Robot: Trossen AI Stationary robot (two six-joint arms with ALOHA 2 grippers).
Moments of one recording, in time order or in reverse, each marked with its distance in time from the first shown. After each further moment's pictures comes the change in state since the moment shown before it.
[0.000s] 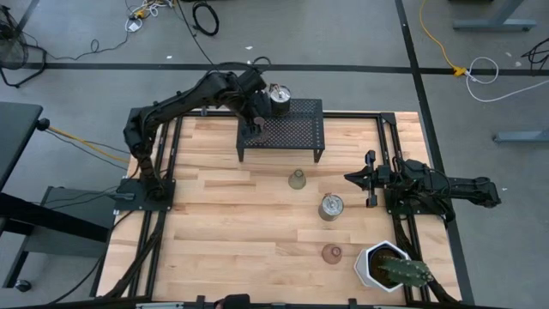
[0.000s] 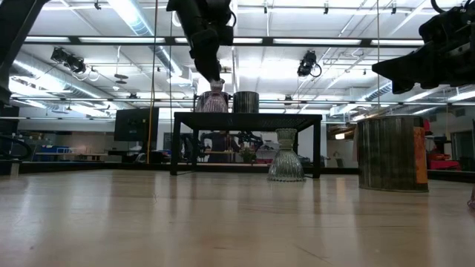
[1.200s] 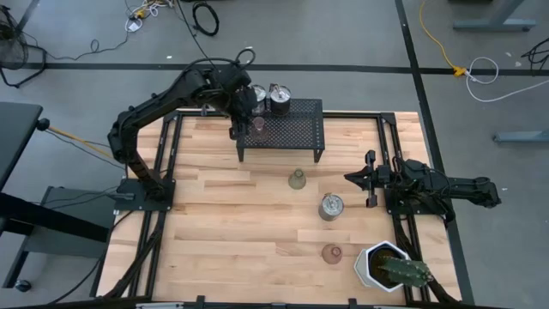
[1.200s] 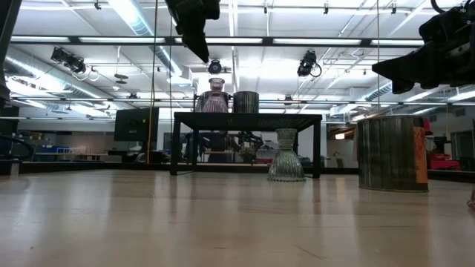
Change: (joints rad) left arm -0.017 -0.147 0.000 -0.062 0.011 -0.028; right arm 0.000 0.000 0.000 0.000 0.000 0.000
